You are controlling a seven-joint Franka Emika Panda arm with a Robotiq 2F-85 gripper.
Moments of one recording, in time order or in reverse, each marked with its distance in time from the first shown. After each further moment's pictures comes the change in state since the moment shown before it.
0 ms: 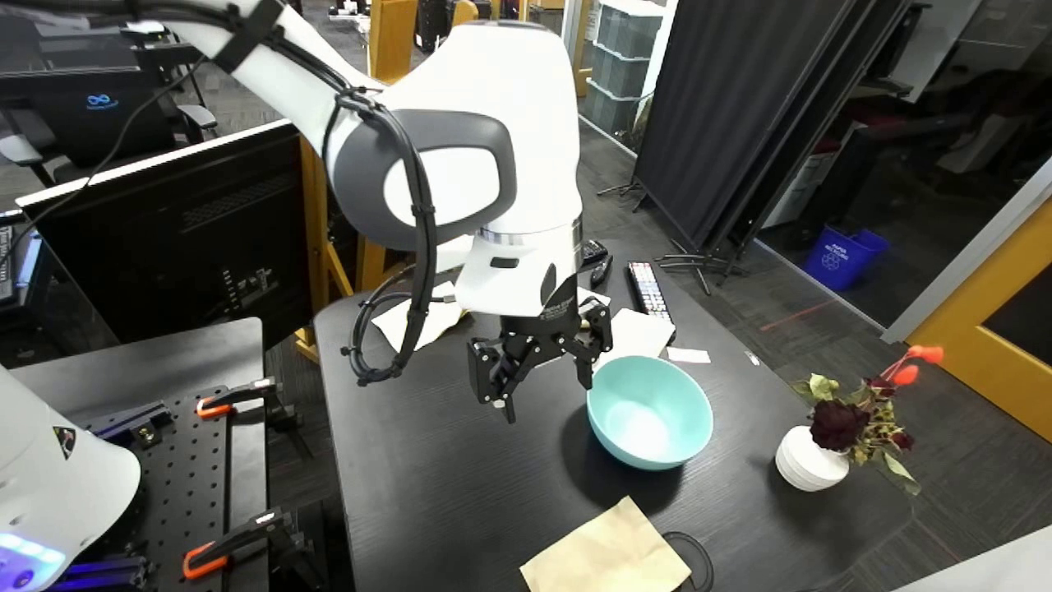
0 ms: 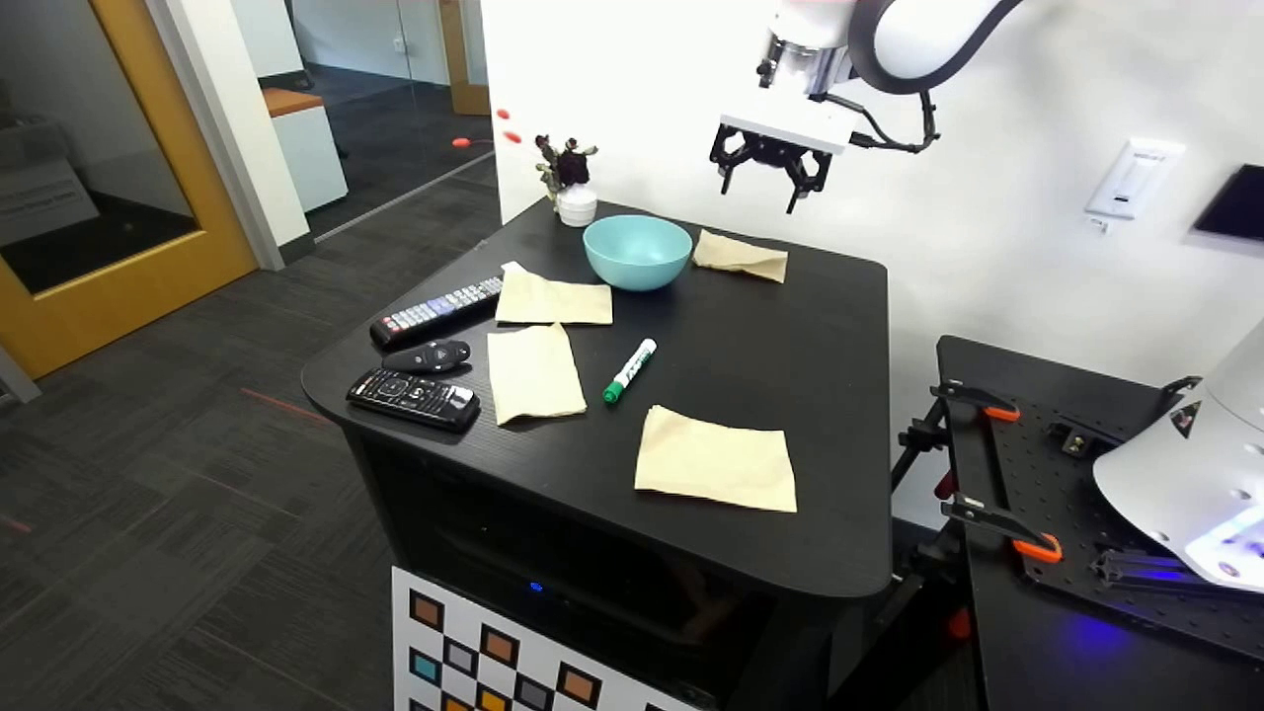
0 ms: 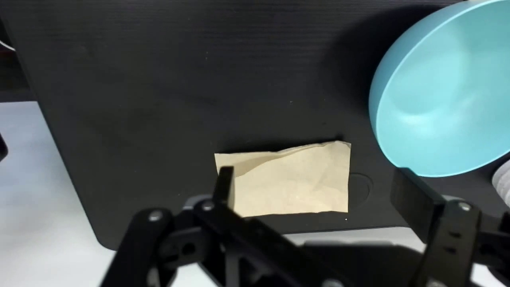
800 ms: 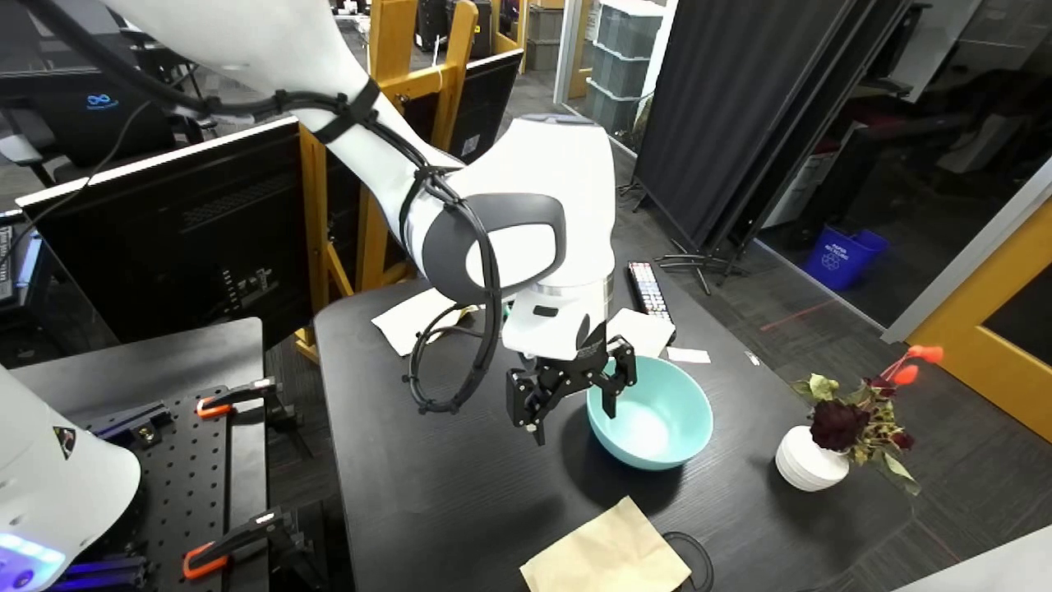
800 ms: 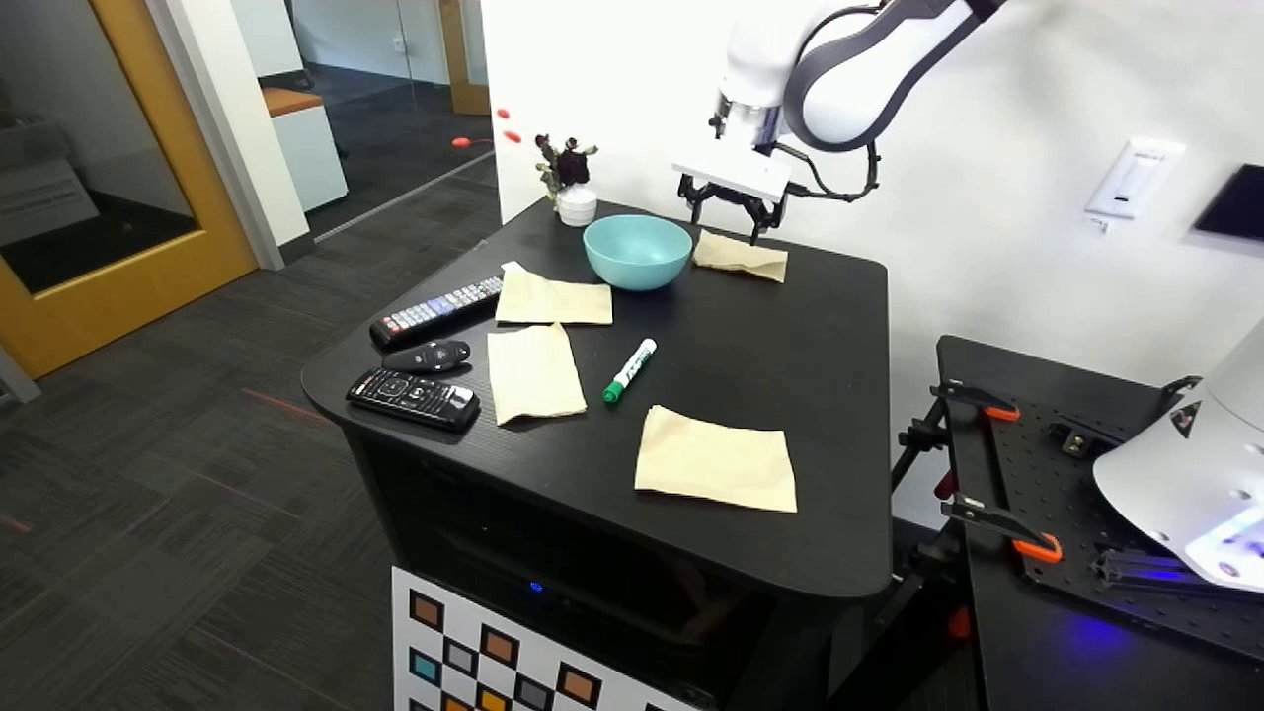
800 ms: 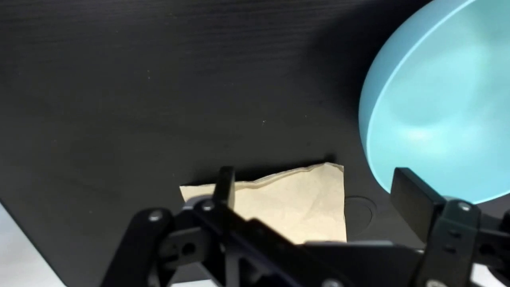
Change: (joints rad) arm 0.113 0.233 -0.113 0.137 0.004 0.074 0.100
